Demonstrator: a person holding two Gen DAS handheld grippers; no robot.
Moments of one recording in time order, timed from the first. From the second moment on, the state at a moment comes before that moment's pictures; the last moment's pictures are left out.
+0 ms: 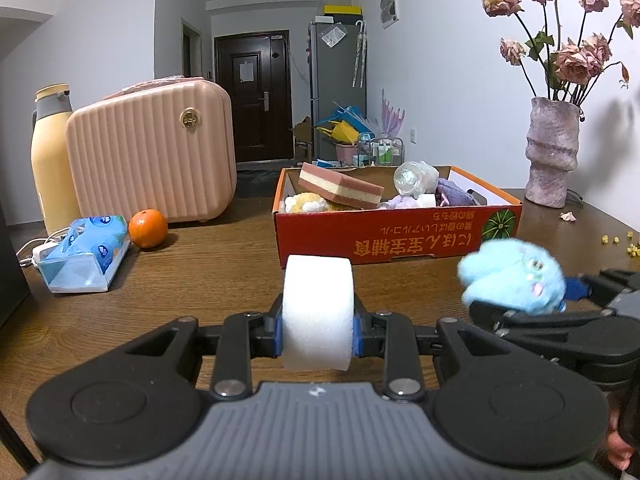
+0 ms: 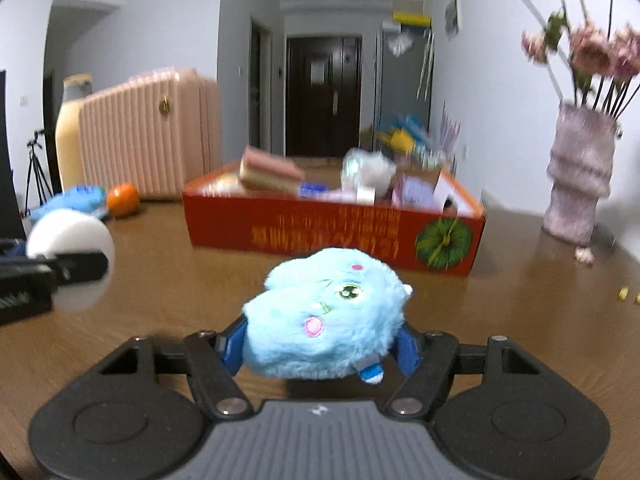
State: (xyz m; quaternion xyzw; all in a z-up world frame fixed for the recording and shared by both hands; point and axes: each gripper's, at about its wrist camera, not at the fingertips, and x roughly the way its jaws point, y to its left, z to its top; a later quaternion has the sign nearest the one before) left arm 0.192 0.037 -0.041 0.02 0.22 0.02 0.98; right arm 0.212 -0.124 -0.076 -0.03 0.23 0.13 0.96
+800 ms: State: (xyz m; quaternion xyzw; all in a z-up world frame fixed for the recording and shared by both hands) left arm 0.209 0.028 -0.026 0.00 0.19 0.02 0.98; right arm 0.214 -0.139 -0.054 -0.01 0.13 0.09 0.99
